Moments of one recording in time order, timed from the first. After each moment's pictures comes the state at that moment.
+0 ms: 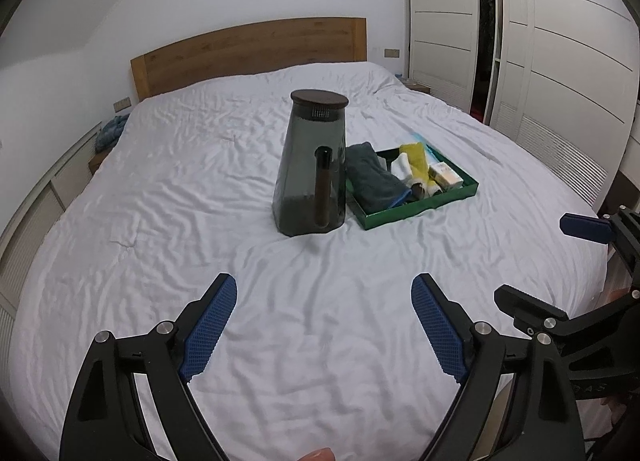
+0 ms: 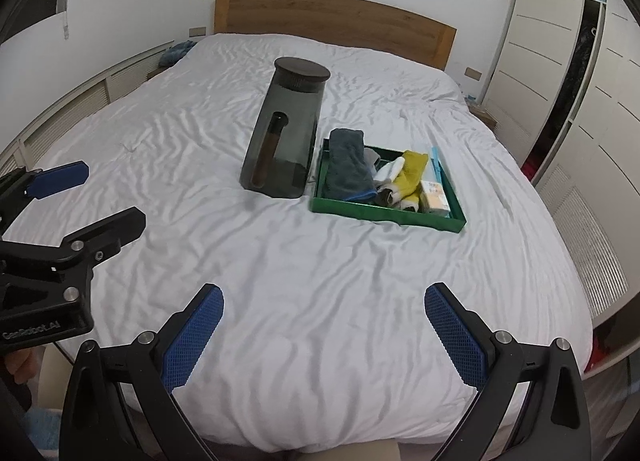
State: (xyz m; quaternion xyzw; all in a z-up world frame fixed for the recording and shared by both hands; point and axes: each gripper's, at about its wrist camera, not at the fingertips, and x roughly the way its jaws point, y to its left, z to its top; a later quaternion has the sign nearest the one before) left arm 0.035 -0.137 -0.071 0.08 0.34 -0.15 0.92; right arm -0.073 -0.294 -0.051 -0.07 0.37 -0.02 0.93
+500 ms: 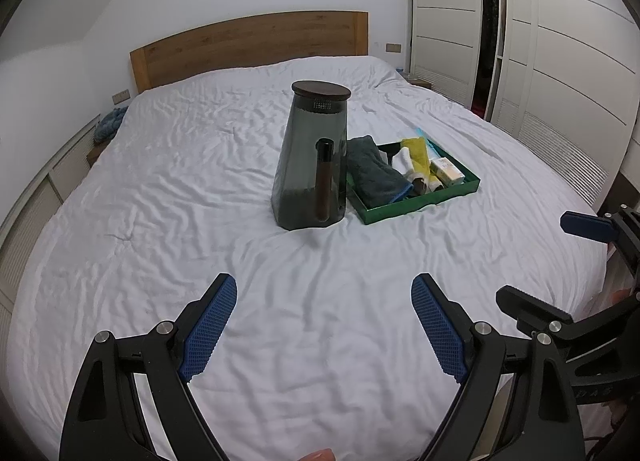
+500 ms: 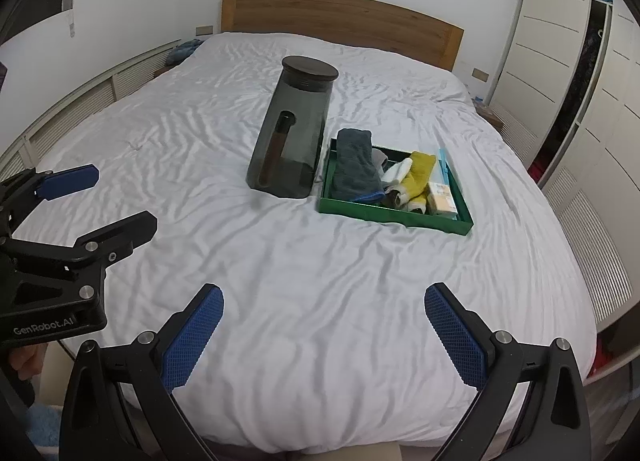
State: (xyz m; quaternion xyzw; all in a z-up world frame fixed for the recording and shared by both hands) left arm 0.038 -0.135 -0.076 0.07 0.35 -0.16 0.92; right arm -0.068 -0.290 -0.054 -0.07 0.37 -0.01 0.93
